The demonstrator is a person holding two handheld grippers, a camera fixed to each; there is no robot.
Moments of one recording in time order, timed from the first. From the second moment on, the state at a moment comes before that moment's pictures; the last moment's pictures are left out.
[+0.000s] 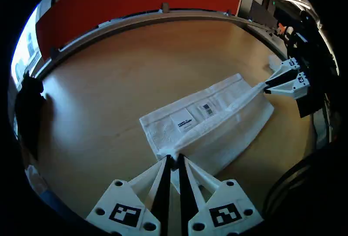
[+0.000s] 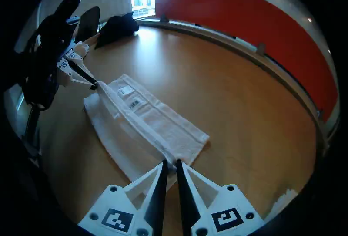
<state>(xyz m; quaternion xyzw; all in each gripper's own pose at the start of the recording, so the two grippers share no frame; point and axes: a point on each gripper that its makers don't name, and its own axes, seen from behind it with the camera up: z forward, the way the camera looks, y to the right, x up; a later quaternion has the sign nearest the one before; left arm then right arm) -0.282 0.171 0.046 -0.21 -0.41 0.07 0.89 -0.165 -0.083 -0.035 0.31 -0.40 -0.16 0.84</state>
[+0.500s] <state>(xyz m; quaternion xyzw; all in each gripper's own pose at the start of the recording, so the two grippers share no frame) -0.287 0.168 0.064 -0.21 -0.39 0.09 0.89 -0.175 -0.081 -0.021 0.30 -0.40 -0.17 0.85</state>
